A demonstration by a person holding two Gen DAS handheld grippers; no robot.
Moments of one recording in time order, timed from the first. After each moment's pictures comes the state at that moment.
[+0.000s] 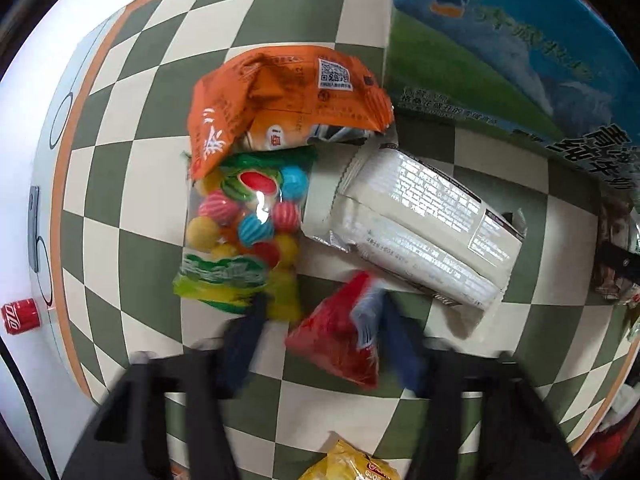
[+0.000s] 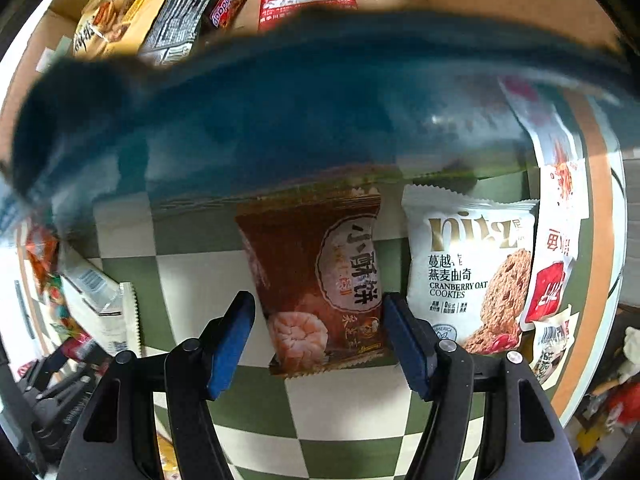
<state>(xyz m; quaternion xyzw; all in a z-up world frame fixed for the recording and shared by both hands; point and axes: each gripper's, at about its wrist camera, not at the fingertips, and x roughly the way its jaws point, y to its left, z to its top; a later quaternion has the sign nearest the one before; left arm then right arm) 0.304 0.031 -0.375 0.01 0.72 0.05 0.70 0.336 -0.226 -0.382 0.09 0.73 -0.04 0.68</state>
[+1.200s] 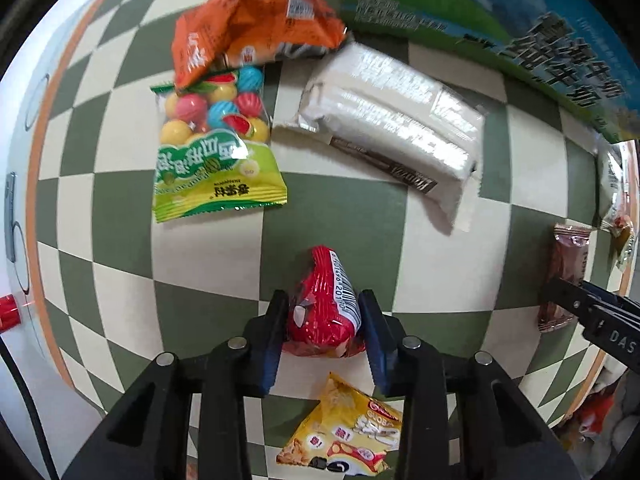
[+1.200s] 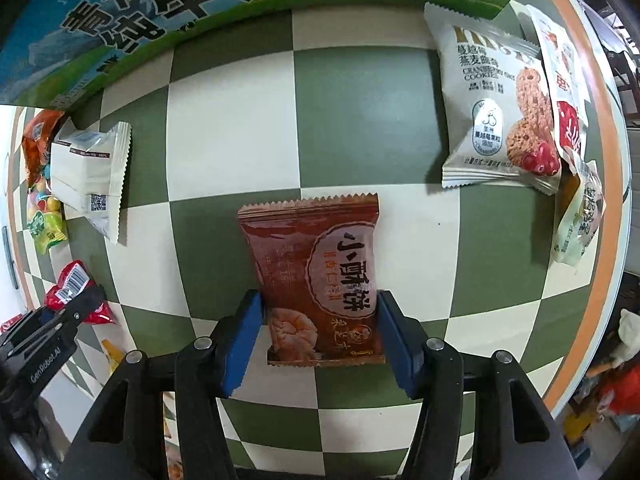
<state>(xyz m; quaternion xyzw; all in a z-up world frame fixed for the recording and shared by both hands) 0.244 0.016 -0.377 0.00 0.73 -0.01 0.68 0.249 -0.176 -0.403 0.08 0.76 -0.03 0.64</state>
